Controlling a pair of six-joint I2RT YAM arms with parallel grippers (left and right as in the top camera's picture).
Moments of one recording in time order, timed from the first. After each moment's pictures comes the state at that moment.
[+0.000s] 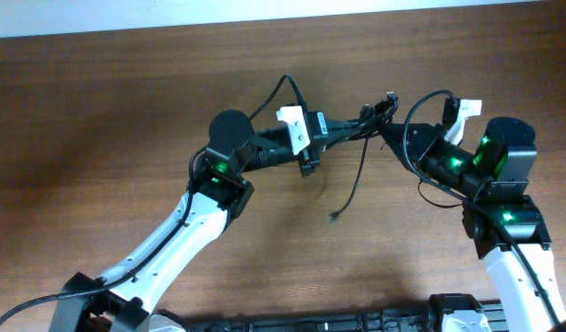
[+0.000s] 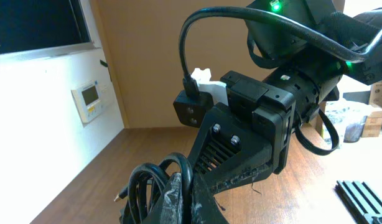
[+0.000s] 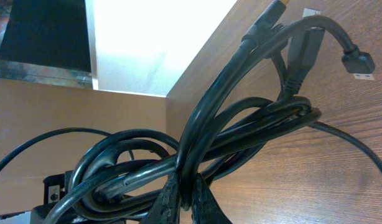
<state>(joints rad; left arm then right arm) -0.56 1.49 0.93 0.67 0.86 0.09 -0.06 0.97 0.78 -0.24 -0.76 1.02</state>
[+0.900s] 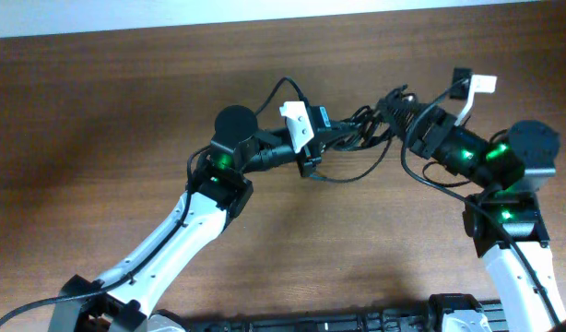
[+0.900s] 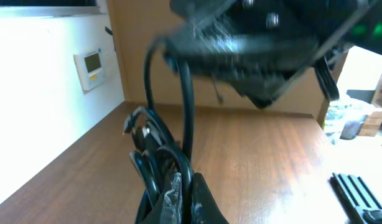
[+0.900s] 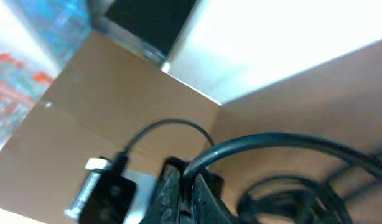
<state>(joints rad) -0.56 1.49 0.94 0.51 0.82 0.09 -0.06 0.98 0.77 0.28 -0.93 1.04</state>
